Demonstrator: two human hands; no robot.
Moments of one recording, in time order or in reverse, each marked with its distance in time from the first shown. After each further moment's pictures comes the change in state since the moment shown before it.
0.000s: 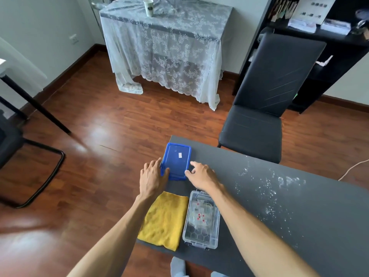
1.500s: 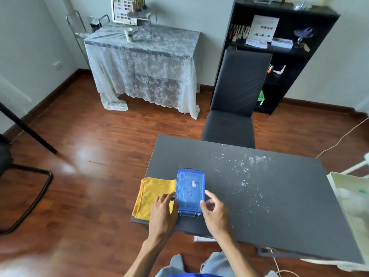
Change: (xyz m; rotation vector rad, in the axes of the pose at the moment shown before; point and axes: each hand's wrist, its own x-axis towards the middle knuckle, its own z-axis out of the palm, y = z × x) left_hand -0.192 0.021 0.016 -0.232 0.045 0.221; right_hand -0.207 0.071 0.079 0.533 0.553 0.115
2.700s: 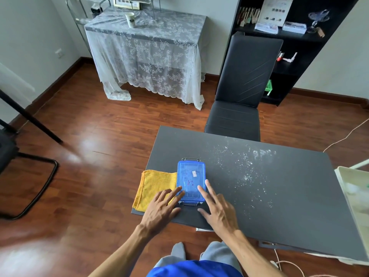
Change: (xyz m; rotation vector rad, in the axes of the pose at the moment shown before) left_hand 0.010 -0.060 0.012 0.450 -0.141 0.660; right_hand 0.011 0.045 -0.009 -0.743 0.017 -0.667
